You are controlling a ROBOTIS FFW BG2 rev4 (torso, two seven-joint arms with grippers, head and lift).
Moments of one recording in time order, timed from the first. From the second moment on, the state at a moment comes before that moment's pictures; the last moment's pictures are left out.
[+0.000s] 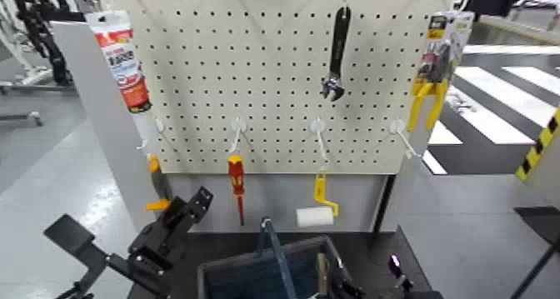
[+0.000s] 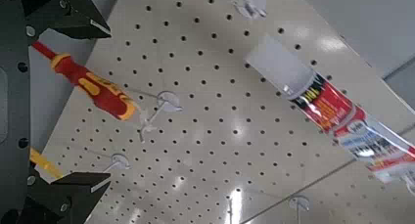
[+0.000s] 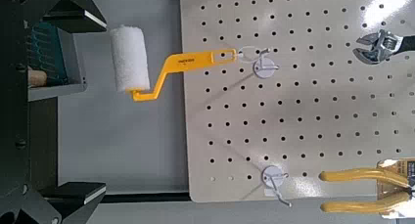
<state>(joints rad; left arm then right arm) 0.22 0.20 -0.06 -1.93 0.95 0.11 -0.27 0.33 -0.14 0.28 -1.74 -0.10 -0.22 -0.22</state>
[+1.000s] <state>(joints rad) 0.13 0.29 -0.12 -1.78 1.50 0.57 -0.27 0.33 -0.14 0.28 -1.74 -0.10 -0.23 -0.22</state>
